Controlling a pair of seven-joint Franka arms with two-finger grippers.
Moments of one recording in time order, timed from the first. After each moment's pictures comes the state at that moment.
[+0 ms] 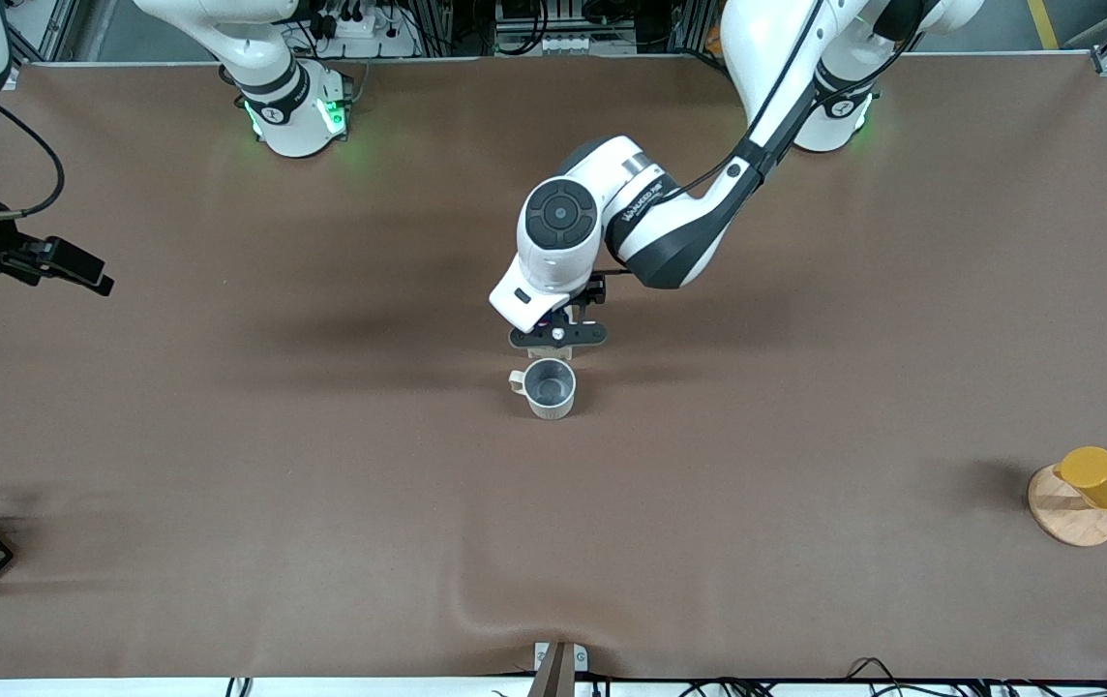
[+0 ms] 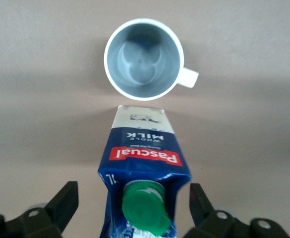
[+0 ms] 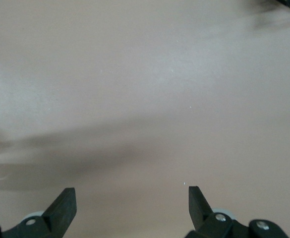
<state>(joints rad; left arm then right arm) -0.62 0.67 -0.25 -1.30 -0.01 1.91 -0.87 -0.03 -0.05 -0.04 -1.77 0.04 1.72 0.09</state>
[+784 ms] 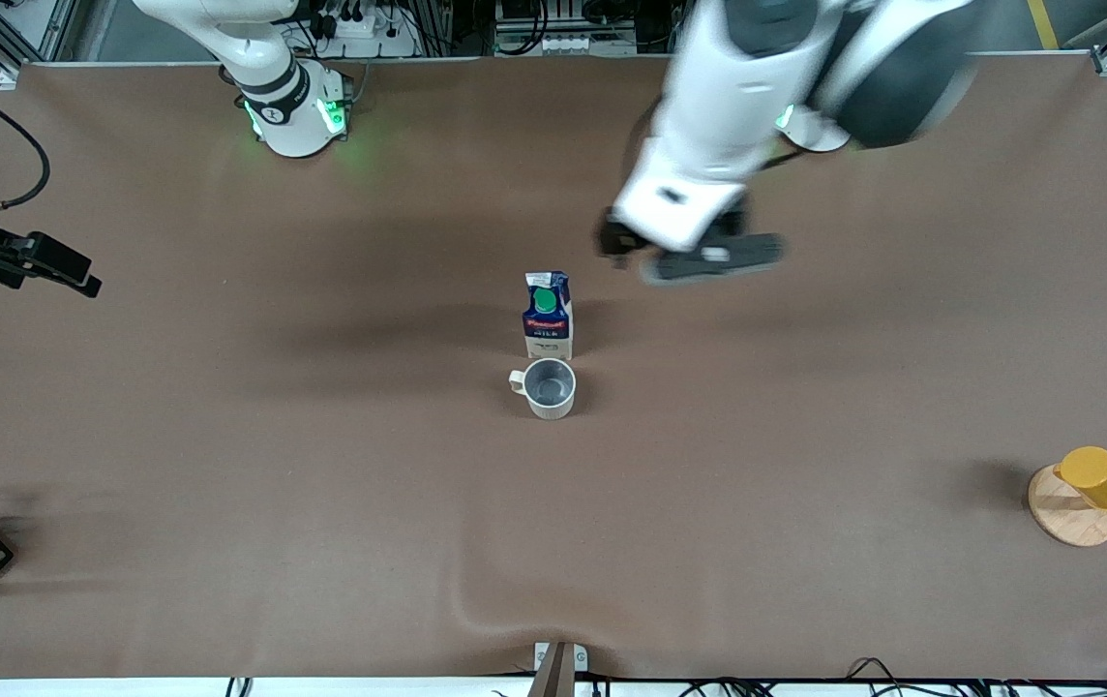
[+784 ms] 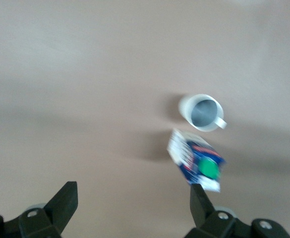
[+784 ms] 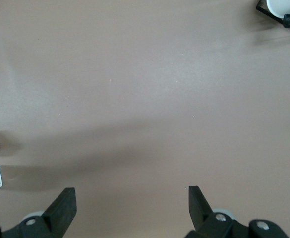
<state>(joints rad) -0.36 0.28 -0.24 -1.29 0.03 1.58 -0.87 -0.01 0.00 -0.04 -1.65 0.04 1.66 0.09</state>
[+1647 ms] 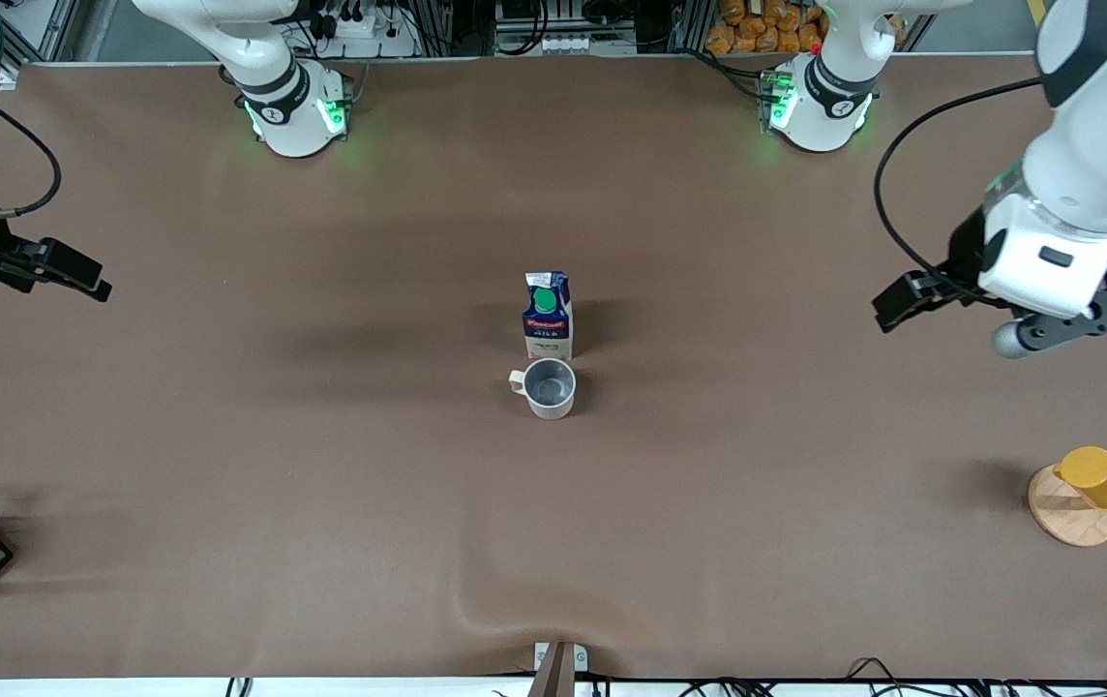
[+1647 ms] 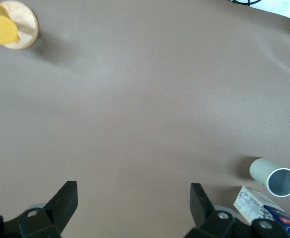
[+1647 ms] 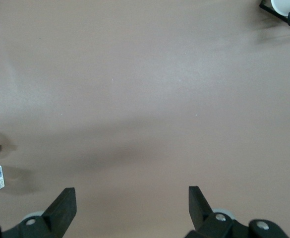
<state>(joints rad) -0.02 0.20 -0.24 -1.34 0.06 1.57 -0.53 0.00 0.01 -0.04 -1.64 0.04 1.65 0.11</state>
